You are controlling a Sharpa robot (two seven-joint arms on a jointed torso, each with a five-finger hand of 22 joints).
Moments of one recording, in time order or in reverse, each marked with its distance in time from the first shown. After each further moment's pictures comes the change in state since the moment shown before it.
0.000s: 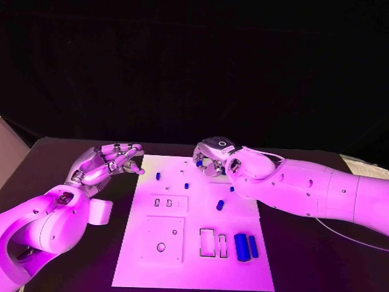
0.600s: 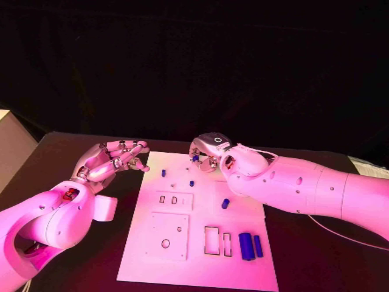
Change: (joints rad) left arm 0.000 0.007 0.004 0.007 -0.006 0.000 -0.004; left_hand 0.000 0.000 0.003 -0.003 -0.004 0.000 0.000 0.000 0.001 0.000 0.000 0.000 0.000 0.000 0.000 0.005 0.000 0.000 -0.007 0.000 0.004 0.003; right arm -0.001 0.066 0.001 -0.063 -0.008 -0.029 -0.013; right_hand 0.000 0.000 -0.001 -0.001 -0.006 -0.005 0.002 0.000 0.000 0.000 0.000 -0.009 0.000 0.000 0.000 0.000 0.002 0.000 0.000 0.000 0.000 0.001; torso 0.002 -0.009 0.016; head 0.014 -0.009
